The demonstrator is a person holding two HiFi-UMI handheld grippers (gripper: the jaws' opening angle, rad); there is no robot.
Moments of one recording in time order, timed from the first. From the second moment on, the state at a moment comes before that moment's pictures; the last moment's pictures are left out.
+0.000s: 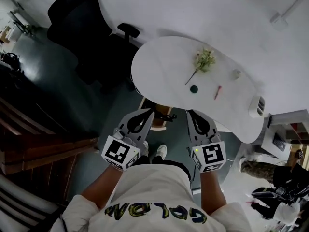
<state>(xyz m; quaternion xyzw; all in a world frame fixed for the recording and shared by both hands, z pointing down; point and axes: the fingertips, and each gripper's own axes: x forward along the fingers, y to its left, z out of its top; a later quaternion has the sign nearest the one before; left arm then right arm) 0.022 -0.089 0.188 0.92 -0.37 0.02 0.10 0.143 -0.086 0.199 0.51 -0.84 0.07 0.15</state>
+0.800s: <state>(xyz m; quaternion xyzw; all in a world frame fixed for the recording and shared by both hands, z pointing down) 0.031 -0.041 0.096 0.93 -0.36 -0.04 0.04 0.132 -0.027 0.101 0.51 -0.86 0.01 0.08</state>
